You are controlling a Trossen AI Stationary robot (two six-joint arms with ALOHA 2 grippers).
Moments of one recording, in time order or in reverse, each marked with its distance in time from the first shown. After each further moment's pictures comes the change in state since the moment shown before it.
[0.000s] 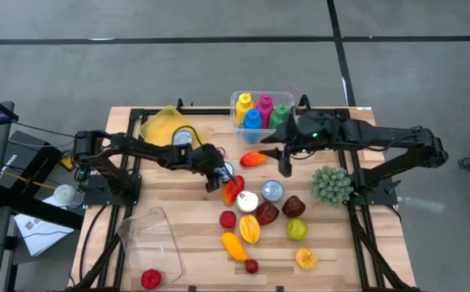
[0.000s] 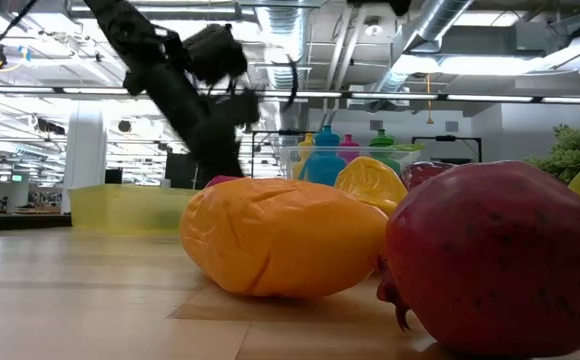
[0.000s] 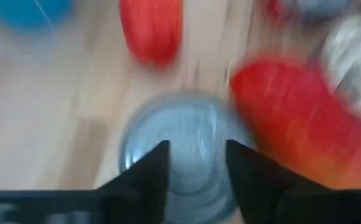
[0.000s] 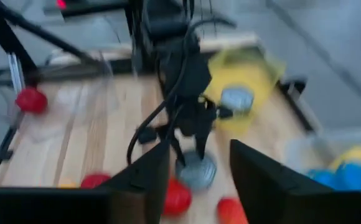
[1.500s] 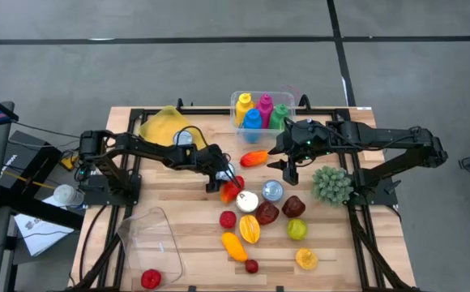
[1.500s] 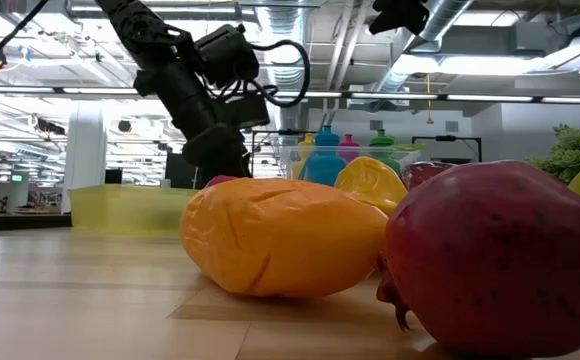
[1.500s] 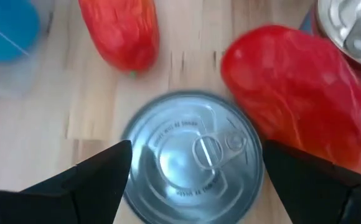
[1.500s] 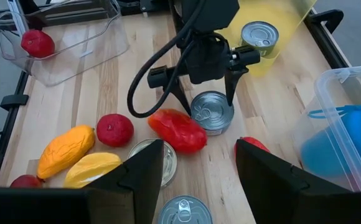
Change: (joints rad) left arm -0.024 0.071 0.060 -0.068 0.004 0.214; right arm 0.017 0.022 -0.018 -0.215 -0.050 0.075
